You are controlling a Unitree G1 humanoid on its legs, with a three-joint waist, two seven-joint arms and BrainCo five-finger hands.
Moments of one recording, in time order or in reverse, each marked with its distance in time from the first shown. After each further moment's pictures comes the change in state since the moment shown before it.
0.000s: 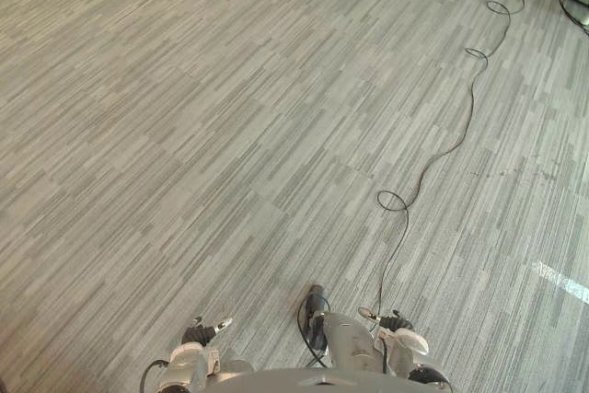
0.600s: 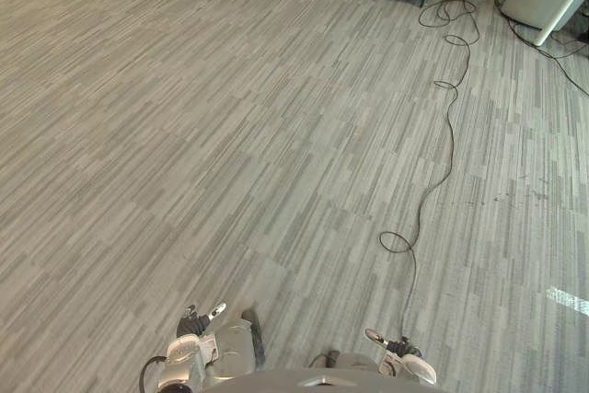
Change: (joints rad) left arm 0.038 -0.037 0.110 -0.133 -0.001 0.002 0.006; right arm 0.101 0.030 0.040 -0.088 0.038 0.010 -0.009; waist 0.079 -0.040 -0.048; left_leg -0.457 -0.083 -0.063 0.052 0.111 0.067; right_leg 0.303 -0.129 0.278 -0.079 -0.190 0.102
